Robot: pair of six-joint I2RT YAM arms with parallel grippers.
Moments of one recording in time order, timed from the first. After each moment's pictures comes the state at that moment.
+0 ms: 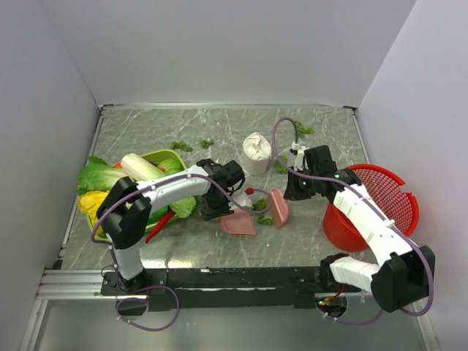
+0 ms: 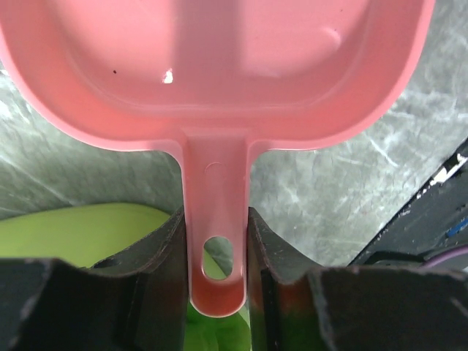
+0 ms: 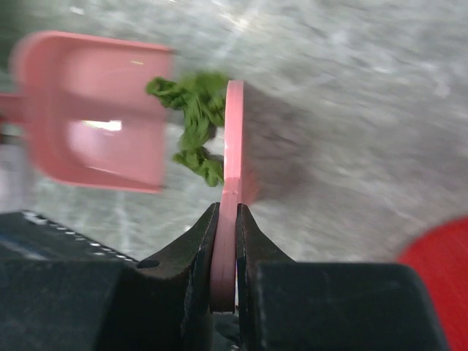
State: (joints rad) left arm -0.87 1.78 1.34 -1.05 0.04 0.54; right arm 0.32 1.13 0.94 -0.78 -0.20 0.16
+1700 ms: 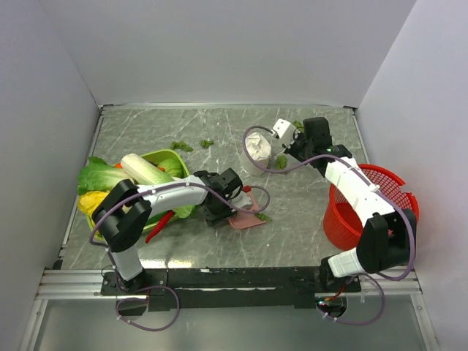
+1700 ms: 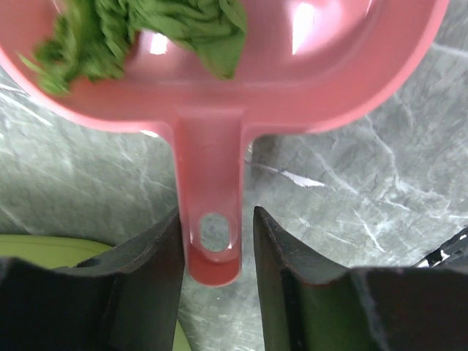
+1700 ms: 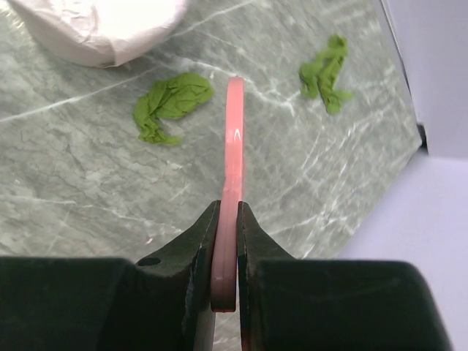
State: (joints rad) left arm -0.88 1.76 1.17 -0.77 0.02 0.33; right arm 0.24 1.41 1.15 -0.46 -0.04 -0.78
